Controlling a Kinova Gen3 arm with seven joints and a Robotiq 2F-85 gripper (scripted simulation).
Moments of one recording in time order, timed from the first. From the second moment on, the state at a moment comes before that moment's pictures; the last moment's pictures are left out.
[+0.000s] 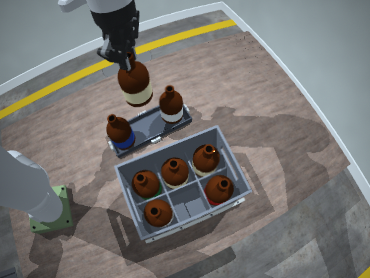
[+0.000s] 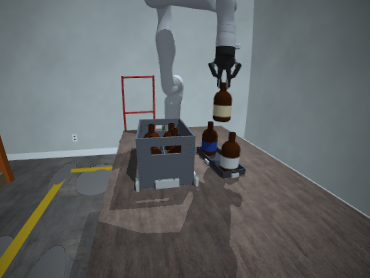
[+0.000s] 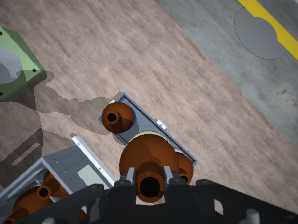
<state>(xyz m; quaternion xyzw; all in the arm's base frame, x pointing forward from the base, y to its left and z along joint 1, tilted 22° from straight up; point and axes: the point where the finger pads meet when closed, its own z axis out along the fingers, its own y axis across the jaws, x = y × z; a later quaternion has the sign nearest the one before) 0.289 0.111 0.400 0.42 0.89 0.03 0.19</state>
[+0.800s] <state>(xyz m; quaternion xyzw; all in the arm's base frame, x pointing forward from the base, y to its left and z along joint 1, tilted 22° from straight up) 0.288 0.108 0.400 0.42 0.89 0.03 0.19</state>
